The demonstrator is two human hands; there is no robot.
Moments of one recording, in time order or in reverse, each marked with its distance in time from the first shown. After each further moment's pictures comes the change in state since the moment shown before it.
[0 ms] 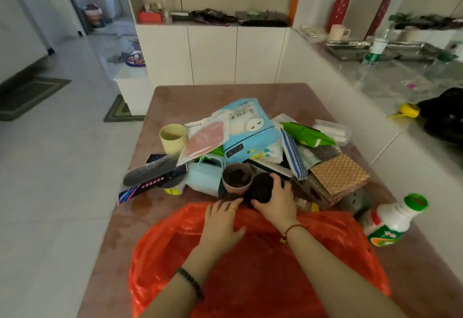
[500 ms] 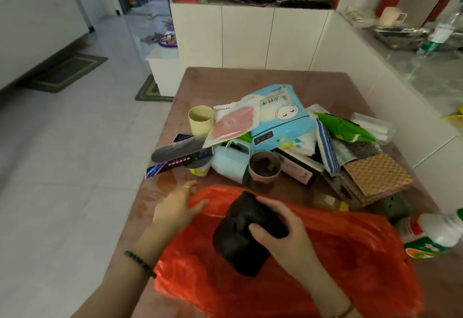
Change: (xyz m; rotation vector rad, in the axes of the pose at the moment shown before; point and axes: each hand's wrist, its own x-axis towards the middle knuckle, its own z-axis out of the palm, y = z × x) left_hand -0.036 -0.106 -0.044 -0.073 0.151 -0.344; right_hand -0.106 -0.025 -0.017 0.707 -0.306 -0.314
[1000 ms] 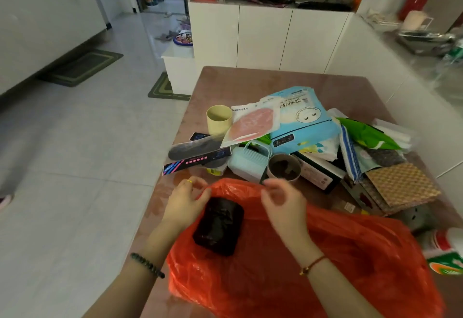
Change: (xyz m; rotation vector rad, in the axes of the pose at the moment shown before) left_hand -0.002 -0.014 -0.016 -0.393 0.127 -0.057; right_hand 0.065 0.010 0.040 -0.263 0.295 -0.102
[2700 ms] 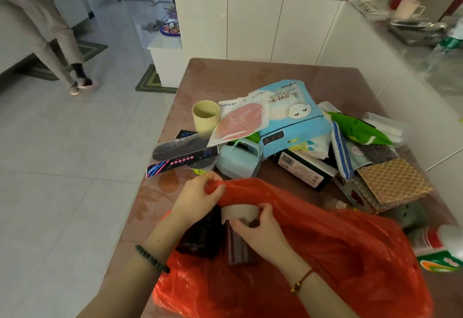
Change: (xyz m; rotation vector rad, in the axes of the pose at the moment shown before) left_hand 0.014 0.044 0.021 -0.081 -0.172 0.141; right_hand -0.016 0.007 0.000 -0.038 -0.395 0.426
